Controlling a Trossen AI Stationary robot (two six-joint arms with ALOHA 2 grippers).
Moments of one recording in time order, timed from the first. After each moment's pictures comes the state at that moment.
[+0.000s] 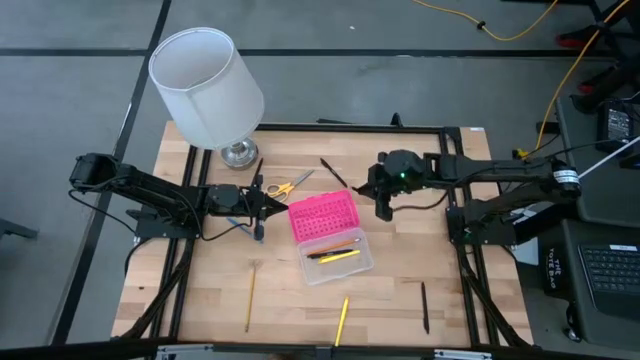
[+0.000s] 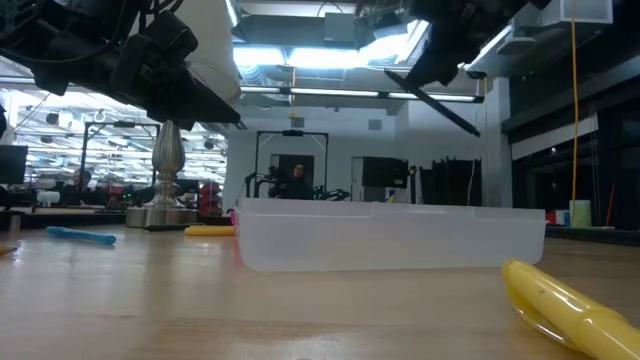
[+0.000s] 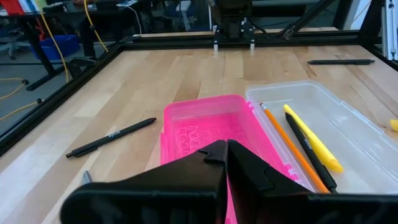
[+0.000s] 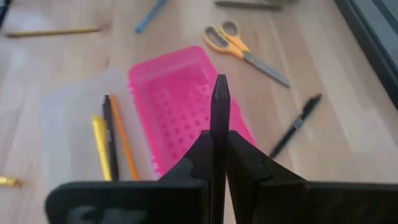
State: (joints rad) left arm -0.05 1.08 0.26 0.55 -0.19 -0.01; right arm -0.09 1.23 0.99 -0.47 -0.01 0.01
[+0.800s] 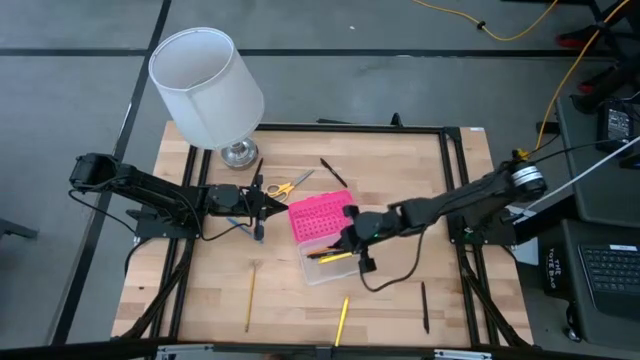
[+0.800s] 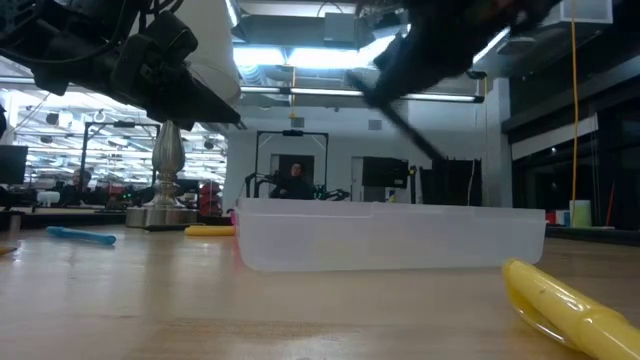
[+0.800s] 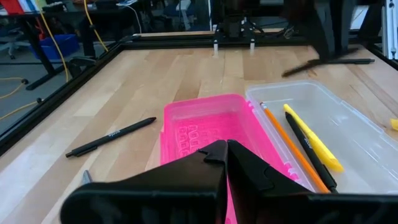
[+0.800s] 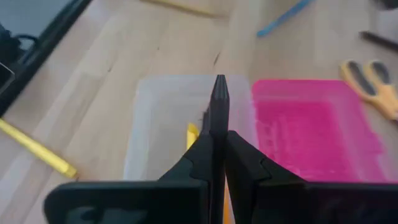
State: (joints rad) left arm -0.05 1.08 0.26 0.55 -0.19 -0.01; right arm 0.25 1.58 0.99 -0.14 0.03 -0.05
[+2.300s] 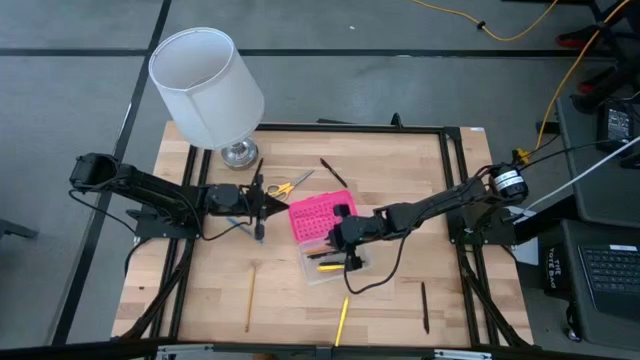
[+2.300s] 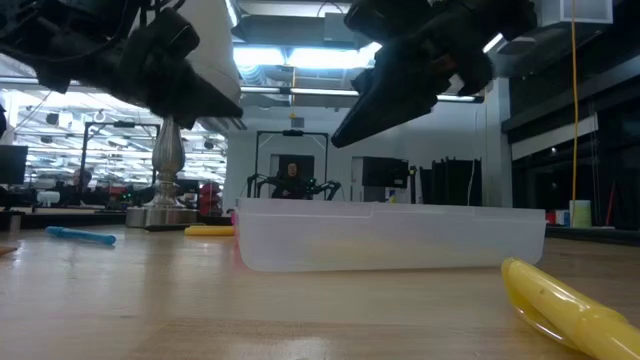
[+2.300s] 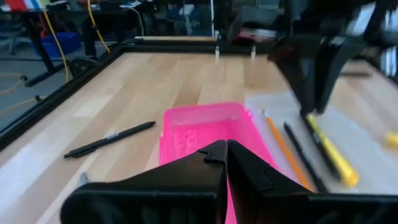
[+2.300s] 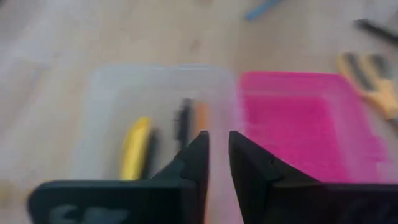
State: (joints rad) left arm -0.05 1.08 0.27 0.56 -0.19 -0.06; right arm 0.24 1.72 1.04 -0.07 0.14 -0.11
